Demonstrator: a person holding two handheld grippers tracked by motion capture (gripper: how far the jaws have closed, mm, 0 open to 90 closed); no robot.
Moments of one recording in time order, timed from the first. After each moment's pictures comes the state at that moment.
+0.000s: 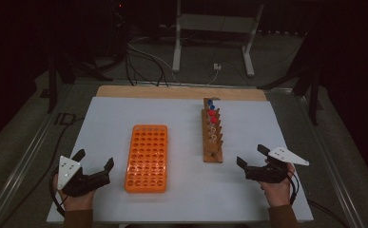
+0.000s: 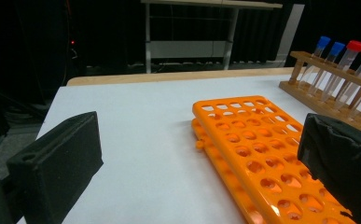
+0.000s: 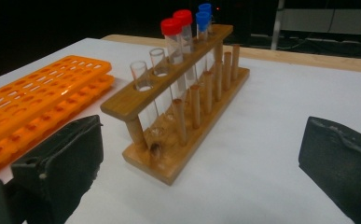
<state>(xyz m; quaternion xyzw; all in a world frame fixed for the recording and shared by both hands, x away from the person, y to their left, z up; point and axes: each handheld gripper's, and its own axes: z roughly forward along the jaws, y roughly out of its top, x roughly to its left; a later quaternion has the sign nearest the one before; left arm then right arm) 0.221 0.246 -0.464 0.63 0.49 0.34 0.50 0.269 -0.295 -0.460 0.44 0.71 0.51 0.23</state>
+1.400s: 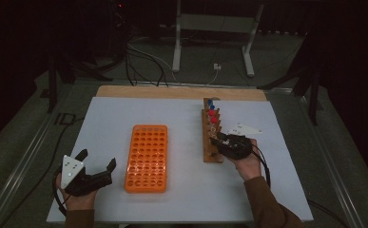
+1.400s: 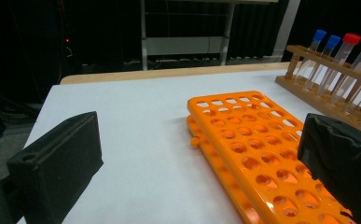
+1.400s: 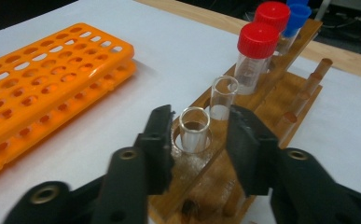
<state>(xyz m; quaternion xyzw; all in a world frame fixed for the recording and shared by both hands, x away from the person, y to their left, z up) 0.223 0.241 -0.466 0.64 0.48 0.34 0.50 0.339 -0.213 -0.454 0.39 0.79 0.44 0.19</state>
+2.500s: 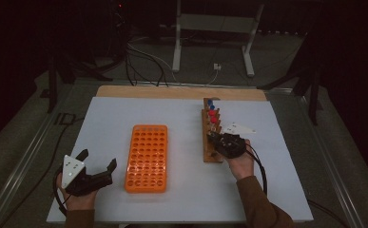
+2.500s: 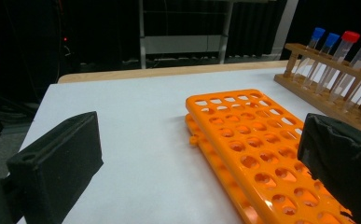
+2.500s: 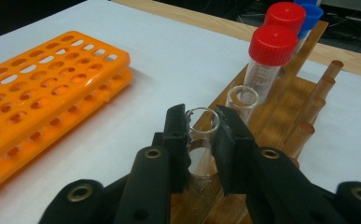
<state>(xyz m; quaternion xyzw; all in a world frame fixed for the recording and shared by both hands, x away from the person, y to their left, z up) 0.224 0.241 -0.467 0.64 0.48 0.34 0.49 0.344 -0.198 -0.460 0.40 0.77 0.45 0.20</state>
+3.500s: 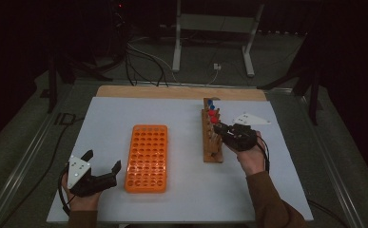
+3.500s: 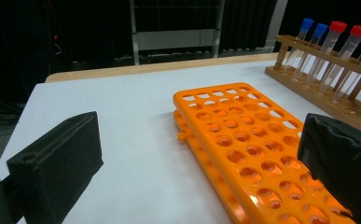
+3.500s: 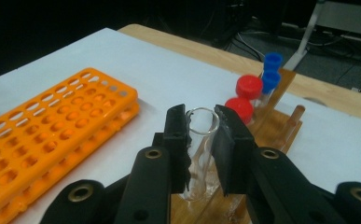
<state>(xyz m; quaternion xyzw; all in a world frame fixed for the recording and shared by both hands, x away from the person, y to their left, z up) 0.223 0.230 -0.467 0.66 0.47 0.33 0.49 0.338 -0.212 -0.406 0.39 0.76 0.47 0.21</state>
